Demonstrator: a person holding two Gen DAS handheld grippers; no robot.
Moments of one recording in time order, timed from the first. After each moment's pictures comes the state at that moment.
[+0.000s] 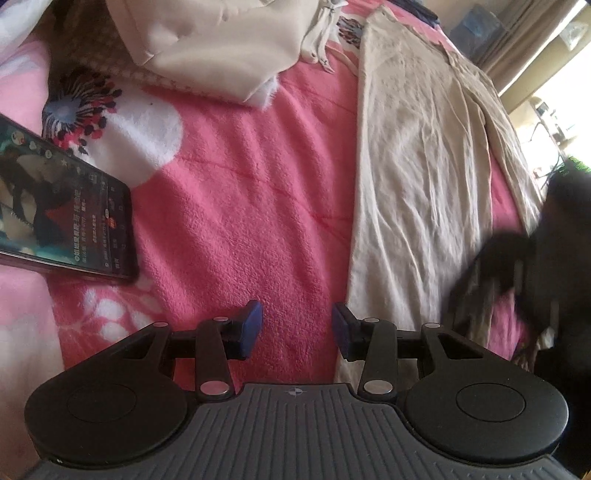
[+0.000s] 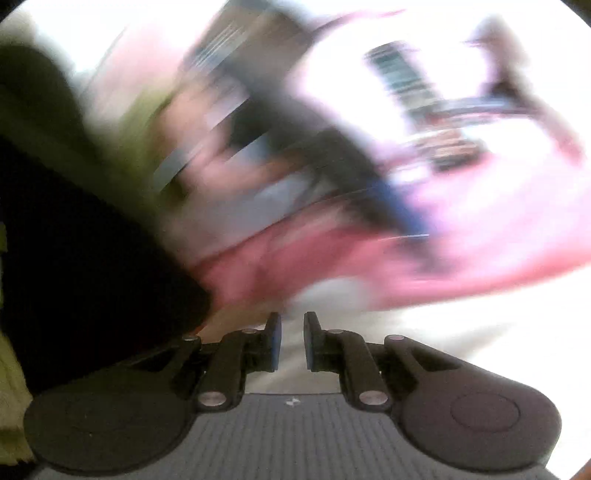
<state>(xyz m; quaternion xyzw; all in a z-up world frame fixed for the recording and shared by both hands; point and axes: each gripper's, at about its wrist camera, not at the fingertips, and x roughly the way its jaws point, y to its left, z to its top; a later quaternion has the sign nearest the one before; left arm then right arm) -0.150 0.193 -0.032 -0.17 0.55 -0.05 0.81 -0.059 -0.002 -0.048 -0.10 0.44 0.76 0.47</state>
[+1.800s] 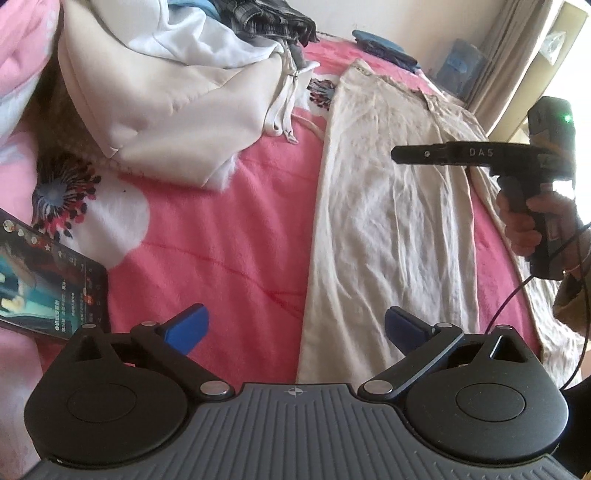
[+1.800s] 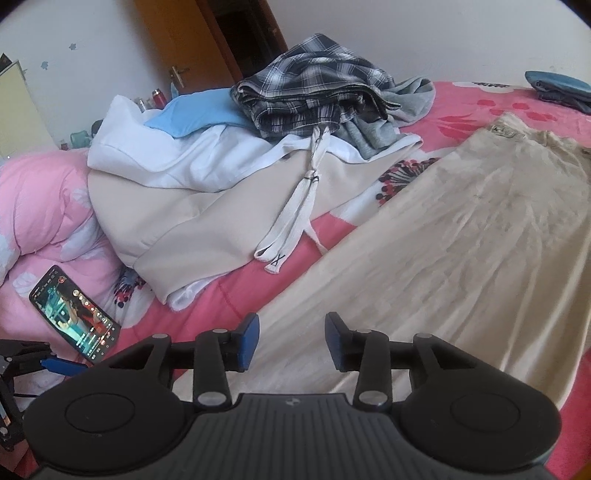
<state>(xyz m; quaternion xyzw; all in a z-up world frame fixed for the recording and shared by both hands) -0.145 0.155 -0.004 -0.13 0.47 -0.03 0.87 0.091 -0.094 -0.022 0.01 0.40 0.43 0.81</state>
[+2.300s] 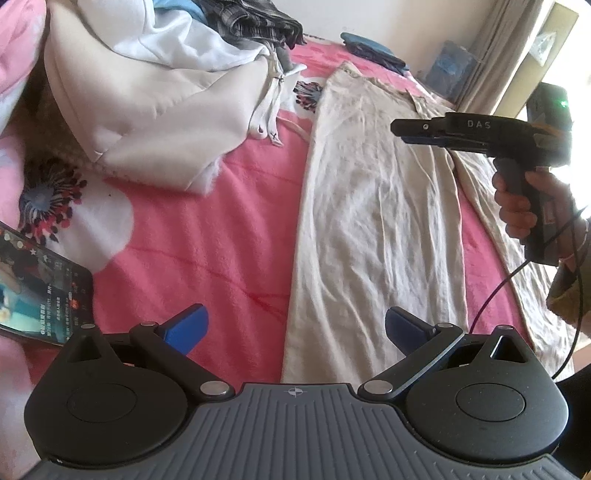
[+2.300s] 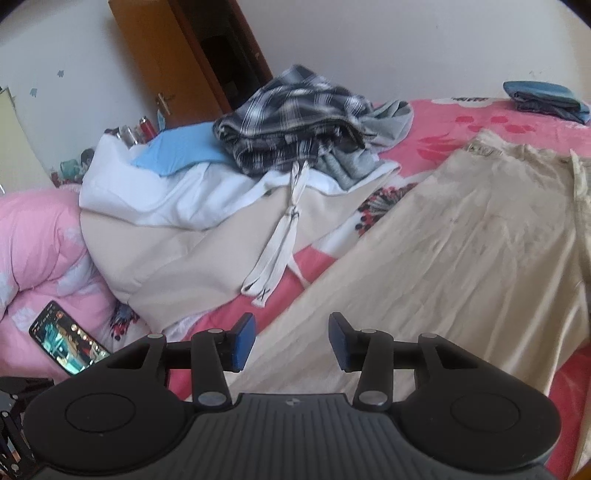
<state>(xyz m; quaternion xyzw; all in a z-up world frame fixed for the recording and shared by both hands) -0.143 0.152 -0.005 -0.14 0.45 -0.05 0.88 0.102 -0.108 -0.005 0.04 0.38 0.41 0.83</state>
